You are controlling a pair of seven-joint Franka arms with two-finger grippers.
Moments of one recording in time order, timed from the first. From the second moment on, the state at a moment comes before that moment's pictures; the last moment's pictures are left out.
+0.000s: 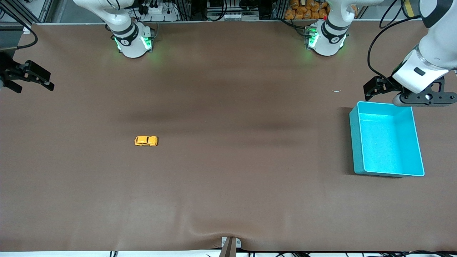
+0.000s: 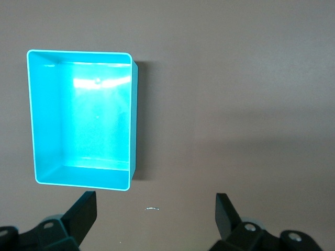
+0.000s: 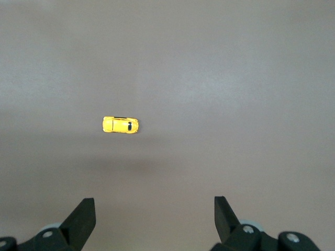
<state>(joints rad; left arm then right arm) -0.07 -0.05 -0.07 -1.73 0.05 1.67 -0.11 0.00 -0.10 -0.05 -1.66 0.02 1.59 -0.11</state>
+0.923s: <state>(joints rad) -0.07 -0.05 -0.07 -1.73 0.05 1.68 -0.11 0.00 -0.09 0.00 -1.74 0.02 1.67 -0.12</state>
